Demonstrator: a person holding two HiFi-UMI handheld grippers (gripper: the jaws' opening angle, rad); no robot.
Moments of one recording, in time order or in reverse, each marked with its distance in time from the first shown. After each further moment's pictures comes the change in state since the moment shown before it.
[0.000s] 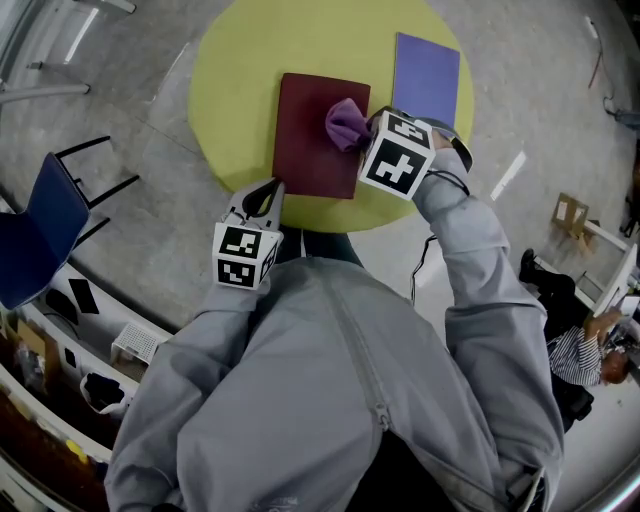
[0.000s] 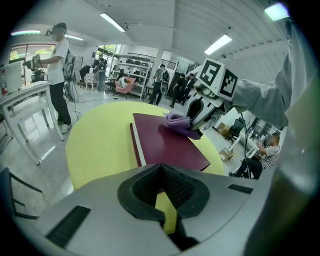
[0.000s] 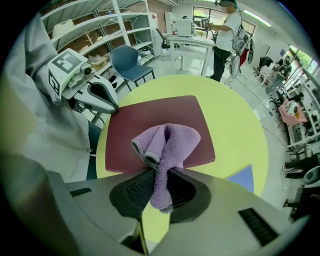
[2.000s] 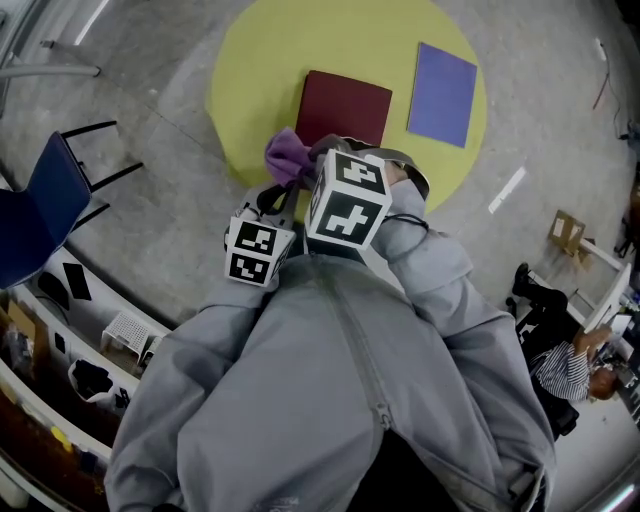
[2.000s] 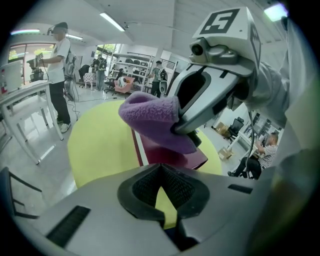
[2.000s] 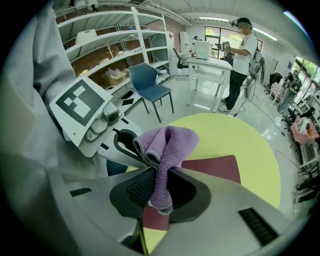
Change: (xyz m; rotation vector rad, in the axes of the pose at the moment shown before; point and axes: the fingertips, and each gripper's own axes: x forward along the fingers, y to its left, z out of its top) left arm -0.010 0.005 -0.012 0.006 0.008 -0.008; right arm -0.017 0.091 0.123 -0.114 -0.188 0.089
